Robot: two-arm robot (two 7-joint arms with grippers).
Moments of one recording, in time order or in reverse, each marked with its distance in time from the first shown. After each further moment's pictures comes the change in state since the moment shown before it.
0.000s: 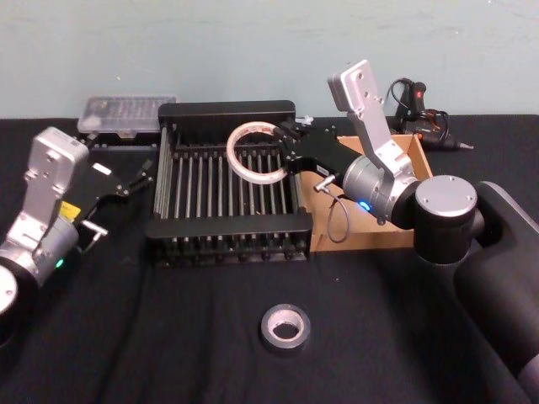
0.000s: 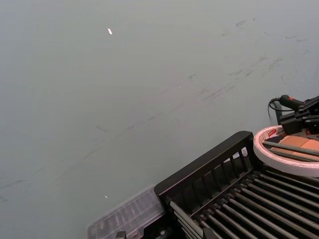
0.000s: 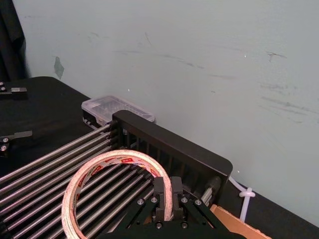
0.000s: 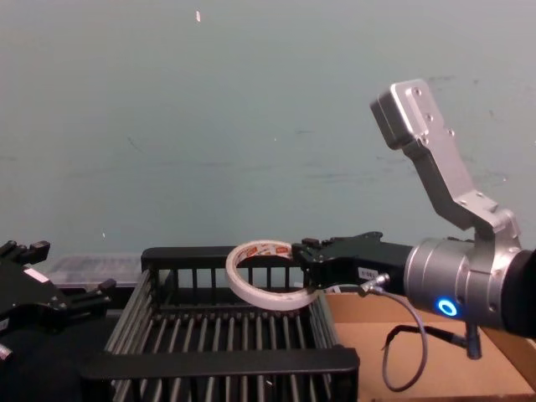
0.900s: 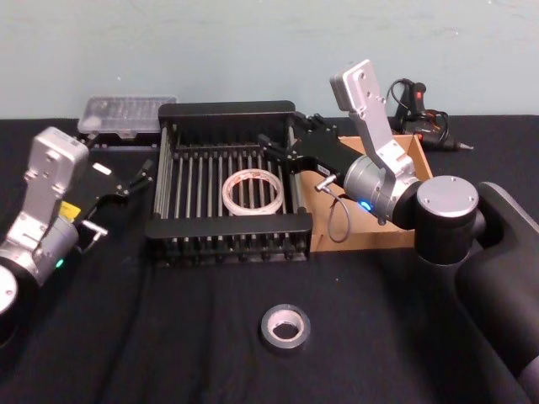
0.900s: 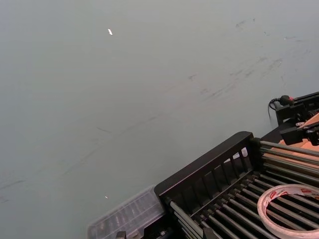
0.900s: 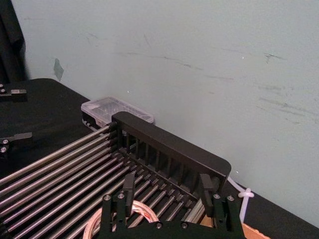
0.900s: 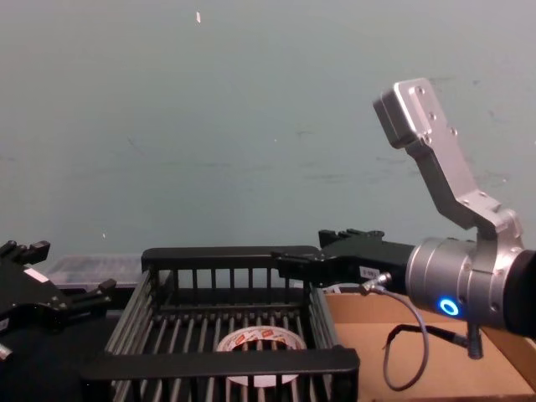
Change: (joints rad) left arm 0.000 0.000 0.000 0.000 0.000 0.000 0.000; right arm -0.004 0.001 0.003 -0.005 0.004 -0.002 -0.001
